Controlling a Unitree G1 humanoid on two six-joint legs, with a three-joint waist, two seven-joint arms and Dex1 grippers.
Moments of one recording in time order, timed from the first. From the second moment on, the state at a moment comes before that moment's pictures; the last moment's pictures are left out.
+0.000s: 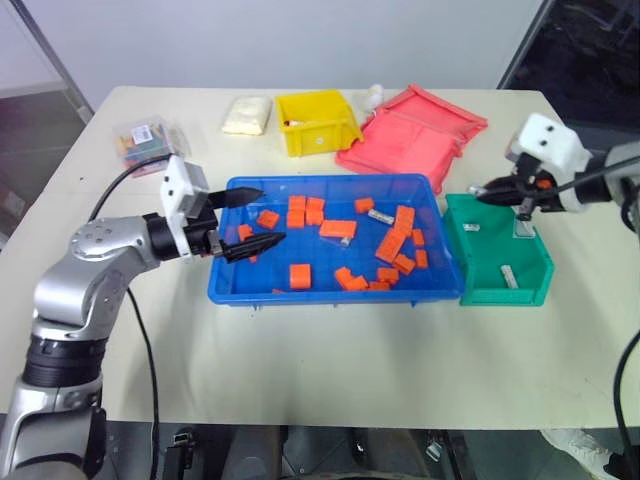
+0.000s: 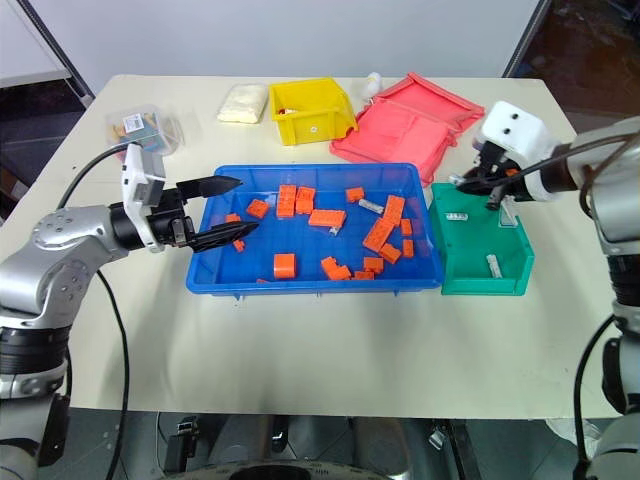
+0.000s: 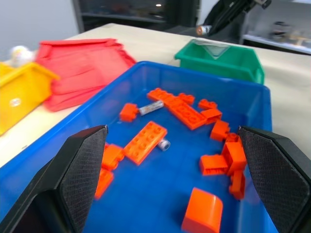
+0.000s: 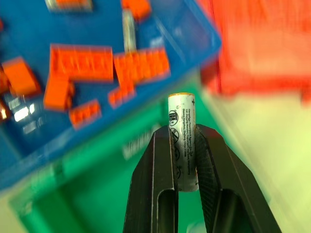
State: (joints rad) left arm -0.52 0.68 0.04 -0.11 -0.59 0.48 -1.02; right arm -0.71 -1.09 0.04 0.04 0.05 0.75 1.22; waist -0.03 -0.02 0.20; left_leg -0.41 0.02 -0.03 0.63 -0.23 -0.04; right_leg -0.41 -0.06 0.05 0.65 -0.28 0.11
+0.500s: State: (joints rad) left arm -0.55 0.65 0.02 -0.03 -0.52 0.44 -1.07; right arm -0.63 -1.10 -0.01 0.04 0.07 0.71 1.08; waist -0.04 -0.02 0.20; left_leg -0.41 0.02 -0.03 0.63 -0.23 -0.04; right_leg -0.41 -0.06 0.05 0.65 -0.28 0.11
